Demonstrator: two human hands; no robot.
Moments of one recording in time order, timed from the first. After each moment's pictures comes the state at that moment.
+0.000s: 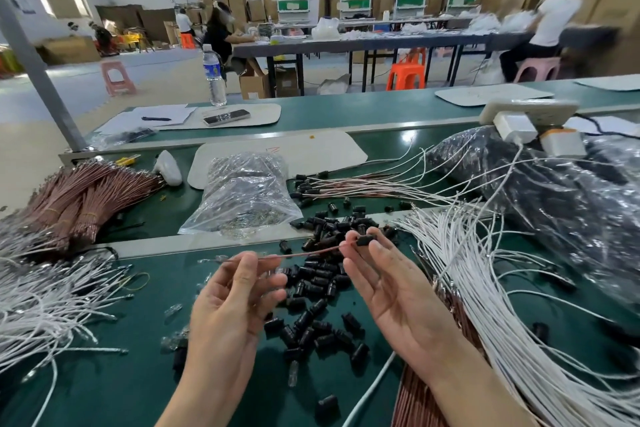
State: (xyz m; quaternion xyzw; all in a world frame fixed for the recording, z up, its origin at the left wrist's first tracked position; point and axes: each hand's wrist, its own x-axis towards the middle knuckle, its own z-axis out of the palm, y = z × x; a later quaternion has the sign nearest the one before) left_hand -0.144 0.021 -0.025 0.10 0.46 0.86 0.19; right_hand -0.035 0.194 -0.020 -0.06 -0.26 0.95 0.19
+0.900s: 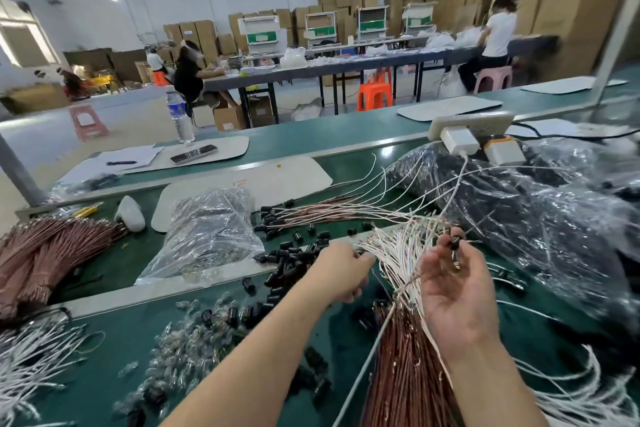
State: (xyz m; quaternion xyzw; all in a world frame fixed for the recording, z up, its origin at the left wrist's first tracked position) left_hand -0.137 0.205 0.004 0.38 0.83 0.30 0.28; right_hand 0.010 0.268 -0.017 -0.16 -0.08 0.86 0.48
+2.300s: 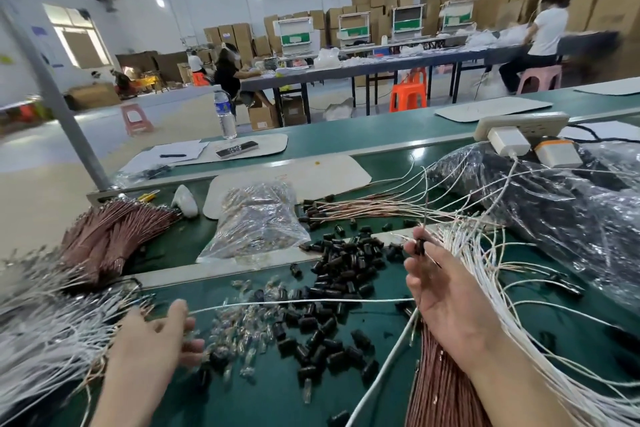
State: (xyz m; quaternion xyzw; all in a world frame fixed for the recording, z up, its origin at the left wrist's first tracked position) left_hand -0.213 -0.055 -0.021 -0.03 0.82 0.57 0.04; right_hand -0.015 0.239 -0.027 -0.13 -0.33 0.89 0.30
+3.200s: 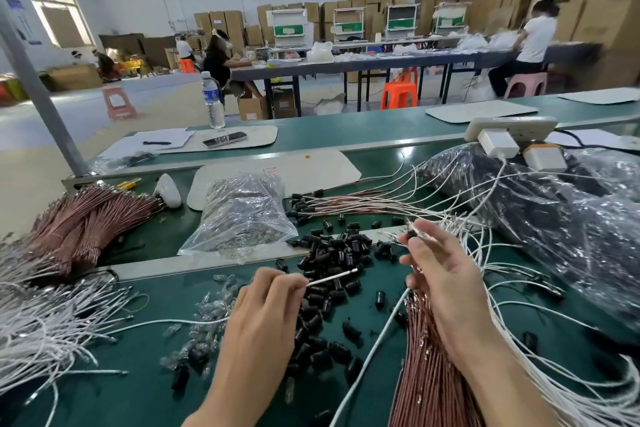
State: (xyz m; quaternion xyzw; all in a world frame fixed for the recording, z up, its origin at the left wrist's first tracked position) left_hand -0.139 0.039 -0.042 0.46 0.77 0.38 -0.24; right_hand -0.009 0.235 -0.014 -0.23 -0.55 0.69 0.41
